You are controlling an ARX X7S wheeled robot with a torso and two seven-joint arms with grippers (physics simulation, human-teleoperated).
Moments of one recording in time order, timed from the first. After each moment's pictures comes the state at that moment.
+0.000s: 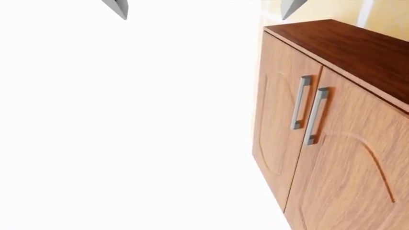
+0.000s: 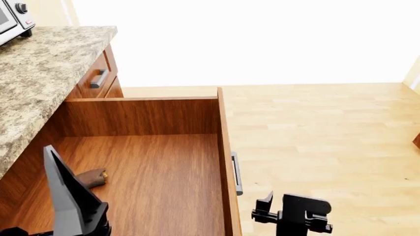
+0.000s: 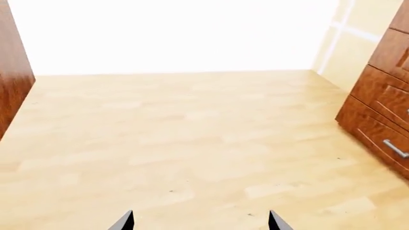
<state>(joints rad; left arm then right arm) 0.29 -0.36 0.05 0.76 0.14 0.41 -0.50 0.28 0.32 -0.65 0.42 0.54 -0.06 0.72</state>
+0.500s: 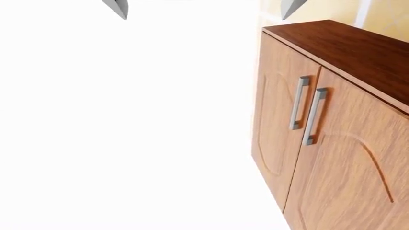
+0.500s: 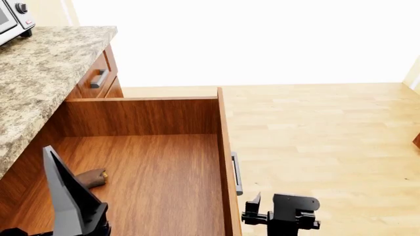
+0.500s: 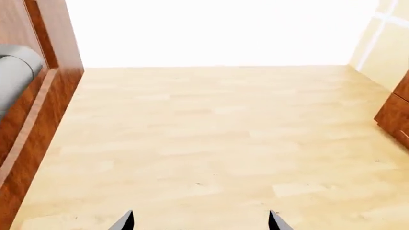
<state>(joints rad) 0.29 -0.36 0.05 0.76 0.15 0.41 -0.51 0.30 0.30 -0.69 0.43 0.56 -0.05 0.63</state>
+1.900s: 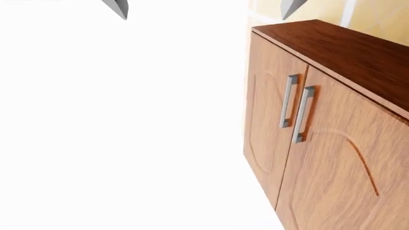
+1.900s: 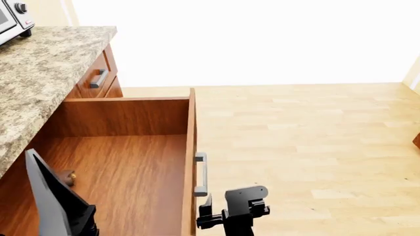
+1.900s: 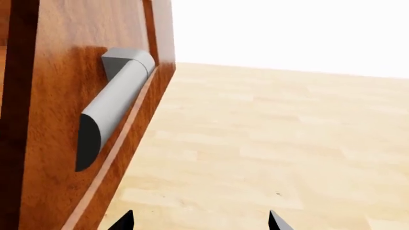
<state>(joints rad) 0.33 -0.38 0.01 0.78 0.14 0.42 -0.55 0.40 0.14 -0.82 0.50 0.53 0.01 0.46</state>
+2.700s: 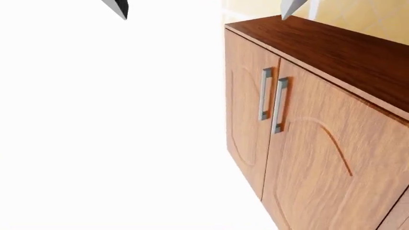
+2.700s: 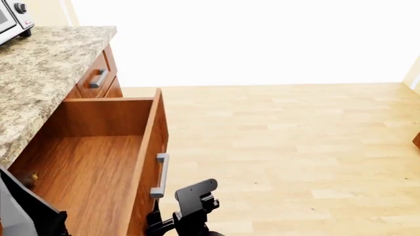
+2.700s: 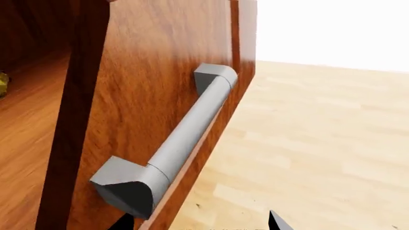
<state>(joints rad) 0.43 -0.40 -0.12 0.82 0.14 0.41 -0.59 0.68 0.02 -1.46 0.63 1.03 -0.20 0.48</state>
